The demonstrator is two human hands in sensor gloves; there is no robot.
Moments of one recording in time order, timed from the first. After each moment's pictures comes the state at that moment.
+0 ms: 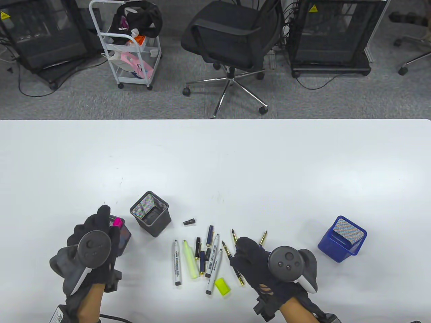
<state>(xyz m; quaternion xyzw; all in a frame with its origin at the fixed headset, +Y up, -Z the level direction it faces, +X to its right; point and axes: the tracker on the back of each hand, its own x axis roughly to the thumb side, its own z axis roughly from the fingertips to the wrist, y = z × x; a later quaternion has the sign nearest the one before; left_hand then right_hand) -0.294 -0.649 -0.200 0.14 0.07 0.09 0.98 0.115 -0.711 -0.187 0.17 0.02 0.91 0.38</state>
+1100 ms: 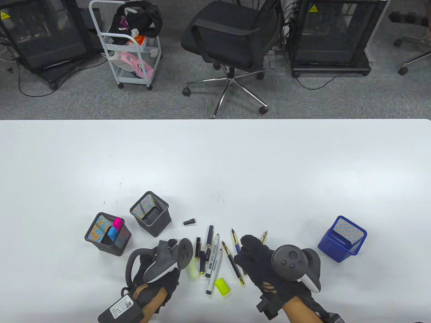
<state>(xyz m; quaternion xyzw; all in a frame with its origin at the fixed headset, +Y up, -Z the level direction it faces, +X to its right) -0.156 -0.748 -0.219 -0.14 -0.06 -0.06 0.99 0.122 -0.710 -0.190 0.16 0.01 0.92 0.37</state>
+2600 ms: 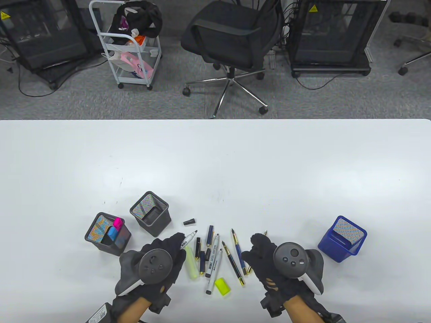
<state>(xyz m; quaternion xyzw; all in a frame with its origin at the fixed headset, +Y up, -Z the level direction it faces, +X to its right) -0.179 -0.689 -0.190 0.01 -0.19 0.18 0.97 0.136 -0.709 -0.191 0.05 0.02 0.96 0.29</state>
